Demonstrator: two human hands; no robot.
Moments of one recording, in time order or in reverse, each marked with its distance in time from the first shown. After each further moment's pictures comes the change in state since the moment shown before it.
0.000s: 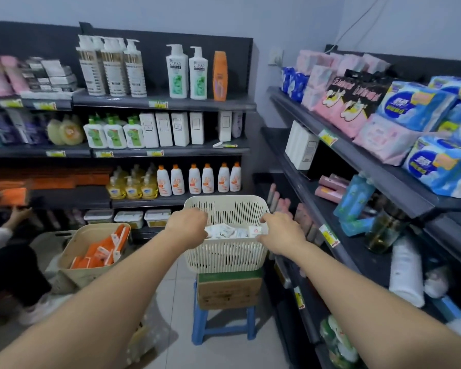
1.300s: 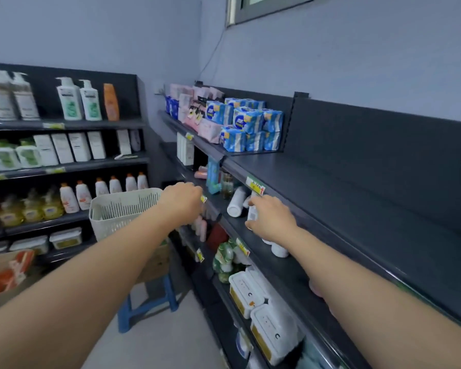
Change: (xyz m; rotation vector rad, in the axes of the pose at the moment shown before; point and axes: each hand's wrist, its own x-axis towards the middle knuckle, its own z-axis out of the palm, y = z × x) left_hand -0.326 0.276 -0.106 0.019 0.296 0.385; right_hand -0.467 0.129 -0.109 -0.053 0.259 0.264
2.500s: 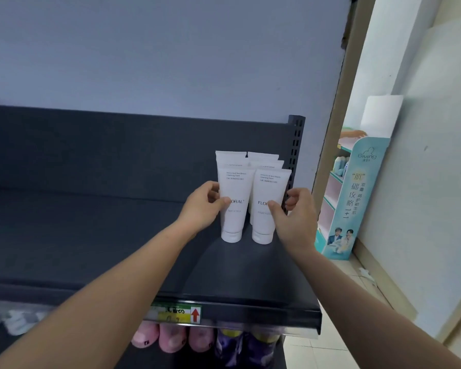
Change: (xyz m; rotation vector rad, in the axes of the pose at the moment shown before) left_hand 0.033 0.489 -0.072 -1.380 -0.292 0.780; right_hand -0.277 0.291 -0.118 0.233 1.132 1.027
